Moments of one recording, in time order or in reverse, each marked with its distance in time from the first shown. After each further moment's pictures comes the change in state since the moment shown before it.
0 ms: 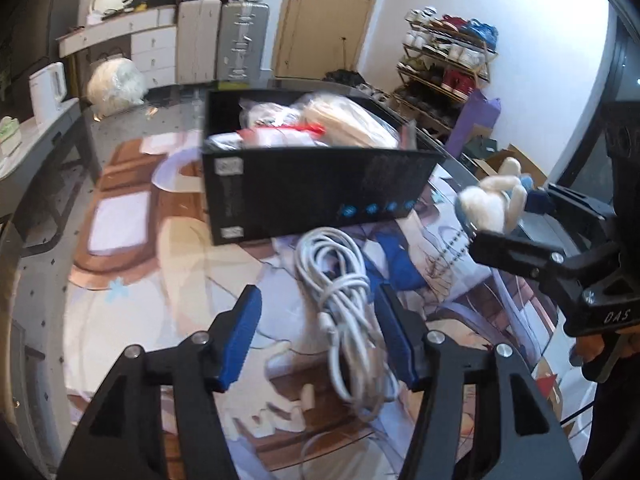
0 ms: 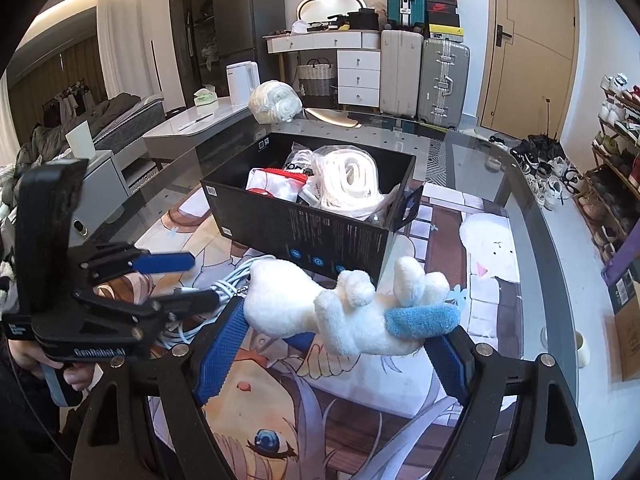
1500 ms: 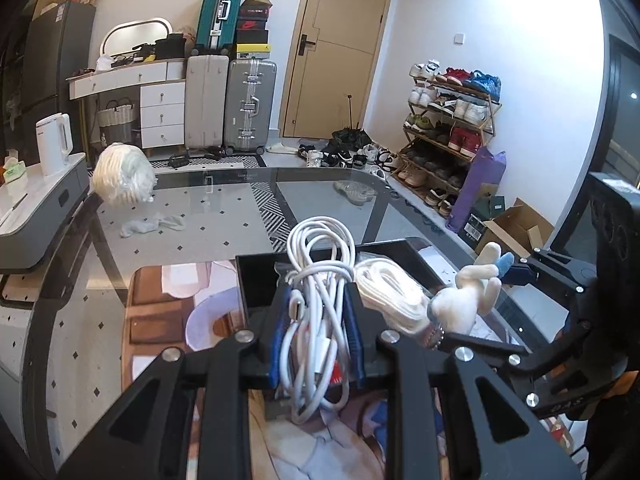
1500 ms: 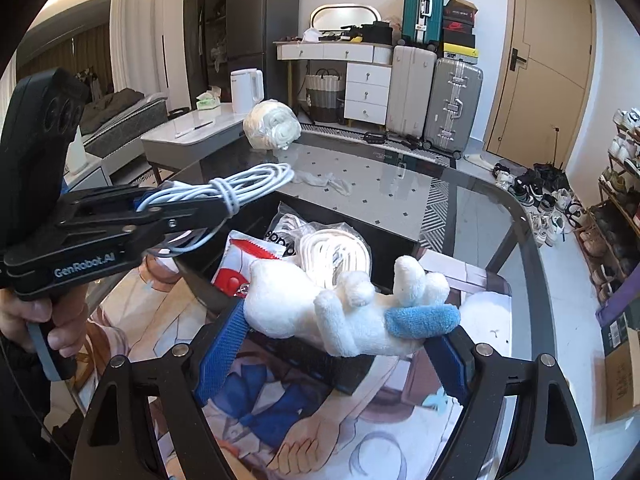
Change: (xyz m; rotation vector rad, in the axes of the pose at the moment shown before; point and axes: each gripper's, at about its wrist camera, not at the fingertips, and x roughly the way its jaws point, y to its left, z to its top) left arm -0.007 0.039 0.109 0.013 -0.213 0.025; right arm 0.039 -0.007 0.082 -0.083 -0.029 -0.013
